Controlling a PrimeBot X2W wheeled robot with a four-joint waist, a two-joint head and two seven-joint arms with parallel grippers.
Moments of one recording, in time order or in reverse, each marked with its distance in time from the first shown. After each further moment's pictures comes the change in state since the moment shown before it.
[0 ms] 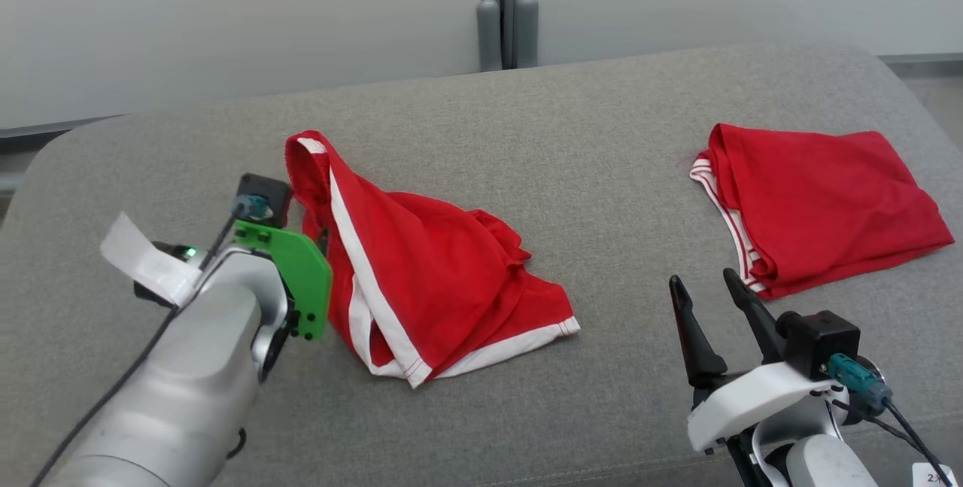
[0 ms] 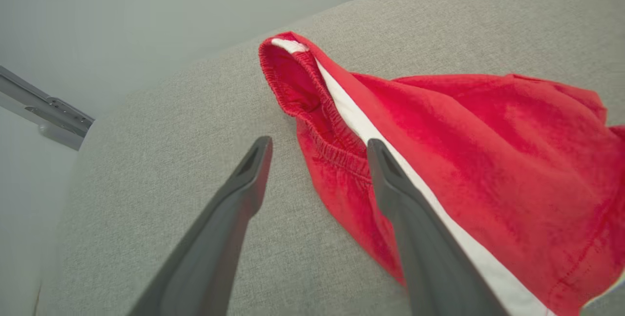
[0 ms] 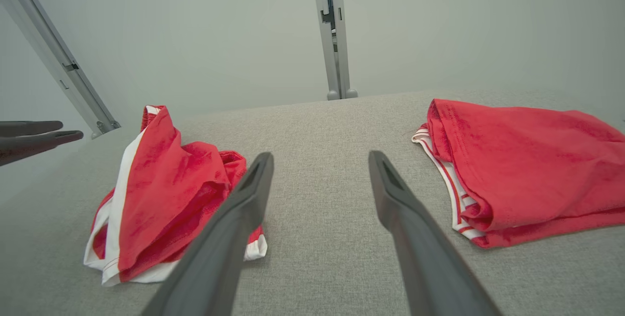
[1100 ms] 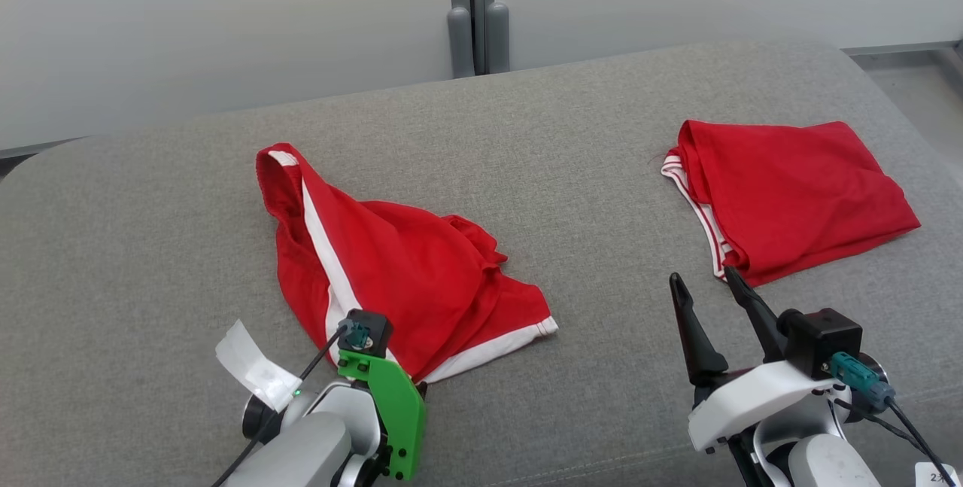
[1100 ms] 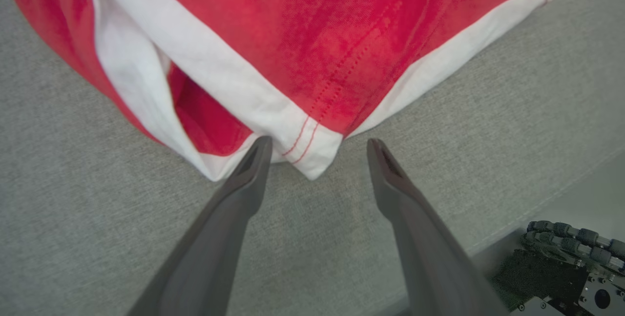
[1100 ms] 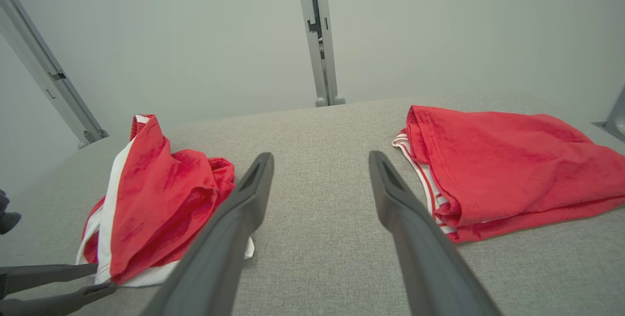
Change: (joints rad) left arm 0.319 -0.022 -0.053 -0.344 -0.099 0.124 0.228; right arm 0.009 0.000 -0.001 -0.030 -0.006 0.000 0.016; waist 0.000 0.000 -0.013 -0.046
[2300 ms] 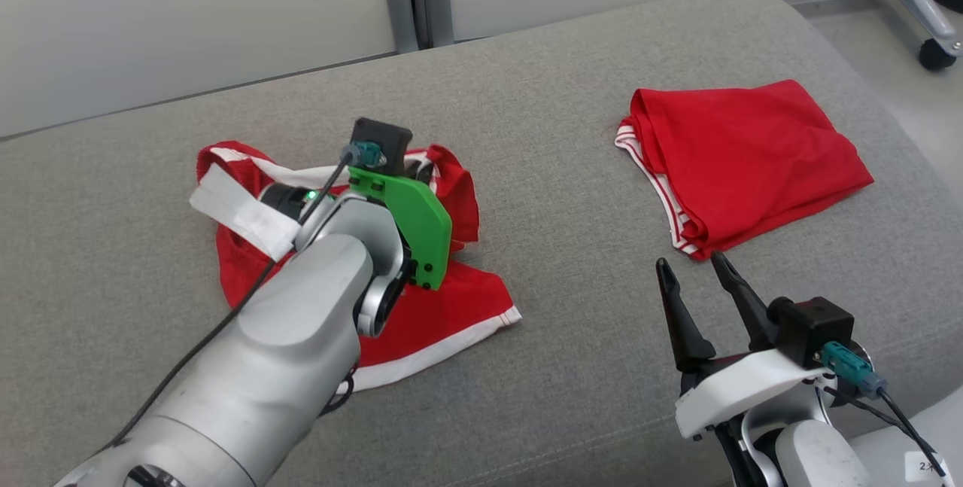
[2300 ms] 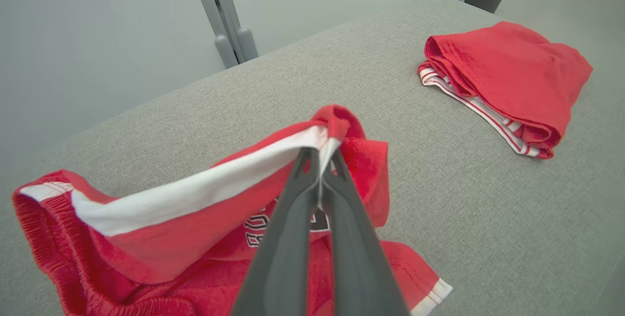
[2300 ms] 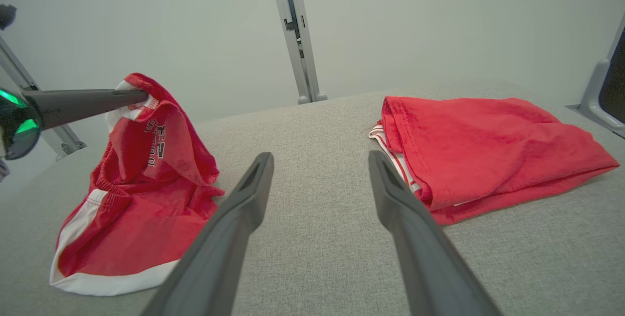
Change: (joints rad) left arm -0.325 -0.094 0.052 0.048 0.055 -0.017 -0.143; right arm -0.037 0.000 0.029 0.016 0.025 0.000 -0.028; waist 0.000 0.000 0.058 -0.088
